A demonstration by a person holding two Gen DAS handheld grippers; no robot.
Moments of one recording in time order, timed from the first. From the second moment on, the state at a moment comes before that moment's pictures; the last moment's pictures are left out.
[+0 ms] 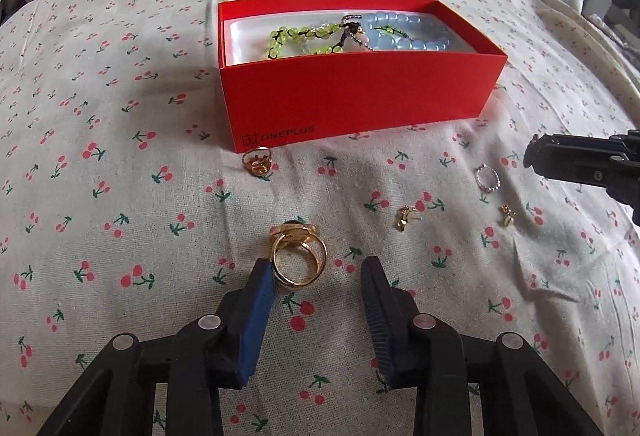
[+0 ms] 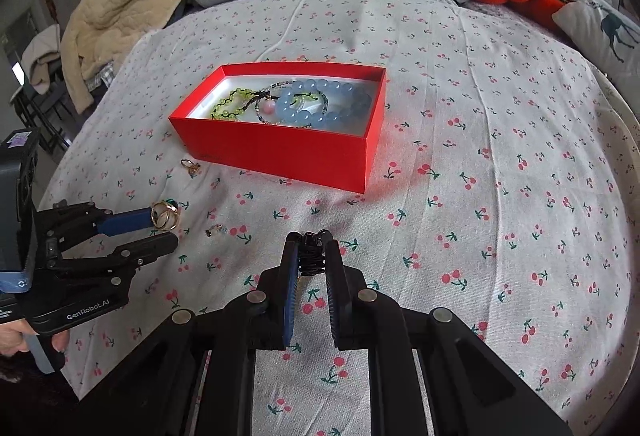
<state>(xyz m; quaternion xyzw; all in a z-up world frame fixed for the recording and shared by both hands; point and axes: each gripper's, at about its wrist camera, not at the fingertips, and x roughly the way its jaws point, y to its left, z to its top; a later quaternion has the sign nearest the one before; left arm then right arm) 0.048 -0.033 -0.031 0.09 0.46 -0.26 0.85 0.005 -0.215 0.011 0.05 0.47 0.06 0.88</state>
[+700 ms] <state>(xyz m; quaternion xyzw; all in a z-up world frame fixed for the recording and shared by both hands) 0.057 -0.028 -0.015 0.04 0.47 -0.25 0.85 0.004 -0.226 0.010 0.08 0.49 0.03 0.87</state>
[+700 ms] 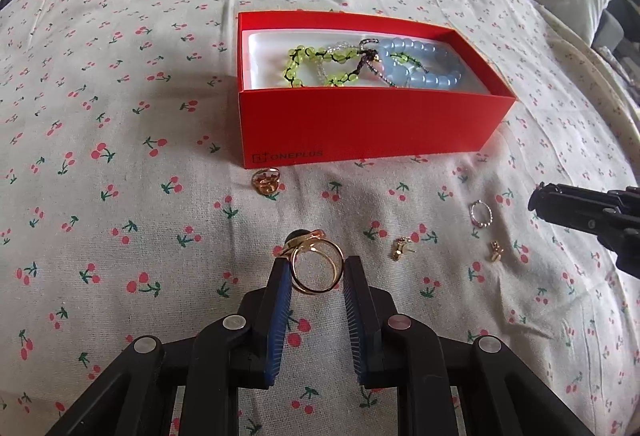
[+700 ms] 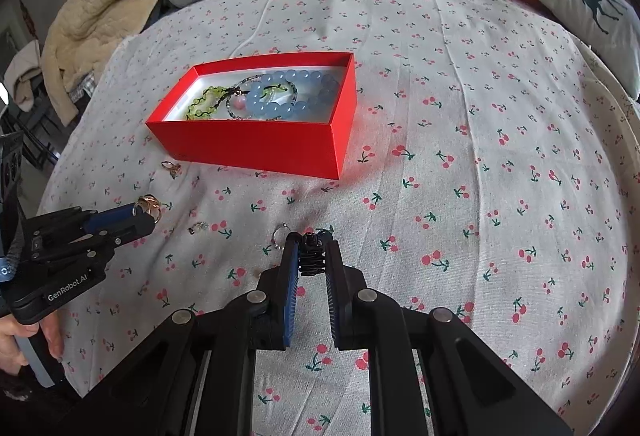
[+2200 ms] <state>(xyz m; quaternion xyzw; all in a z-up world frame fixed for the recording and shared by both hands) 0.140 -0.045 0.030 -0.03 0.46 -0.28 0.84 0.070 -0.237 0.045 0.17 0.42 0.02 0.89</state>
